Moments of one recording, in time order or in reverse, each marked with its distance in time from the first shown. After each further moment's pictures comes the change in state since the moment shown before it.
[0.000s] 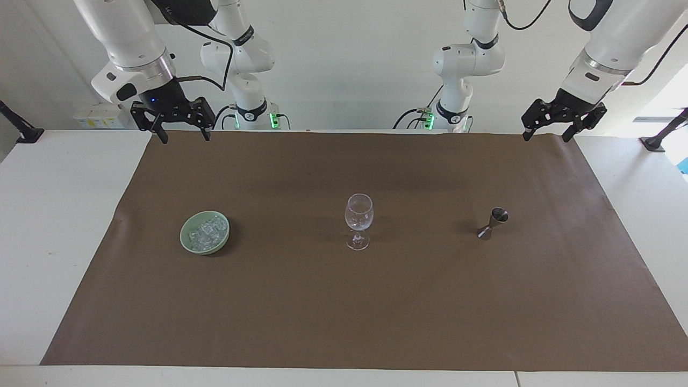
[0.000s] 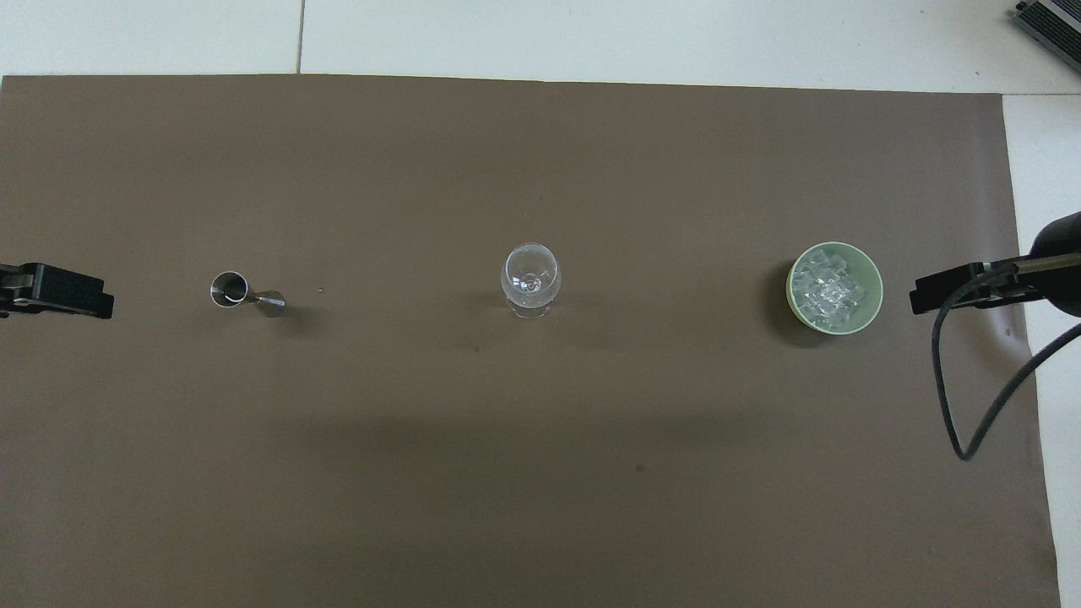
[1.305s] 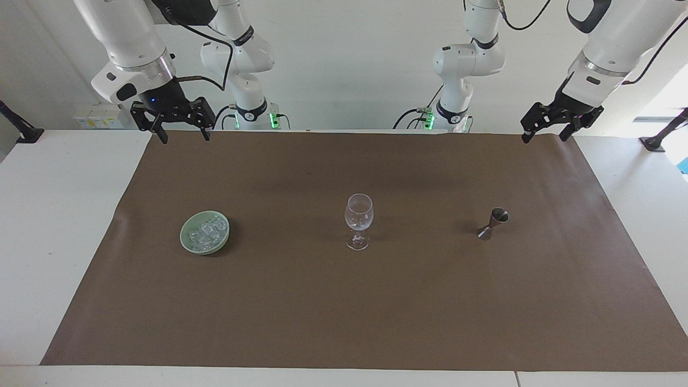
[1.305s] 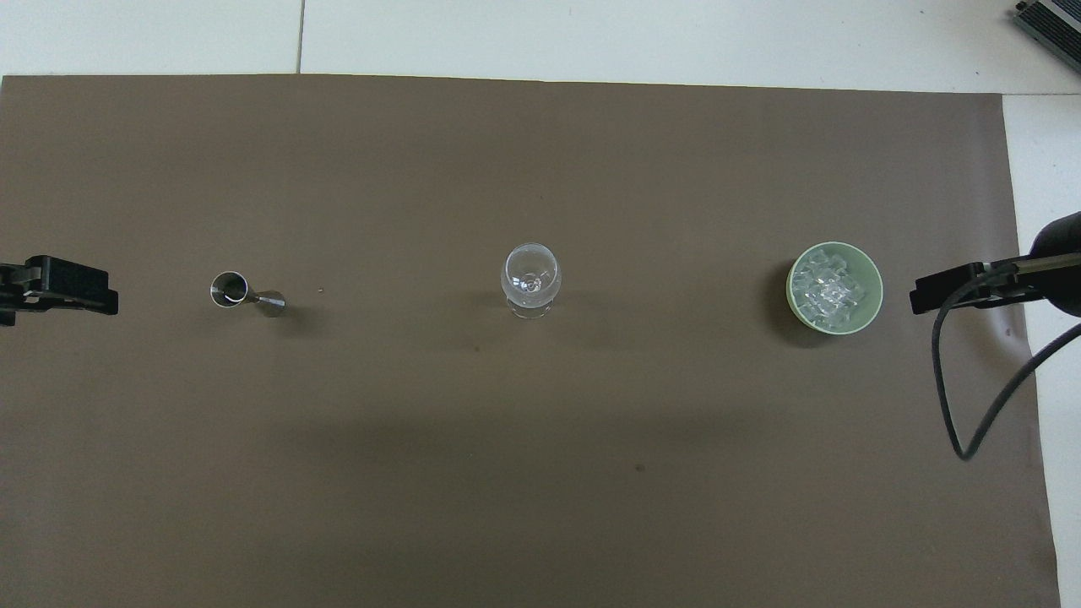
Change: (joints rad) left arm 0.000 -0.011 -0.001 -0.032 -0.001 0.028 -0.156; right arm 0.000 0.000 0.000 0.000 0.000 0.000 0.000
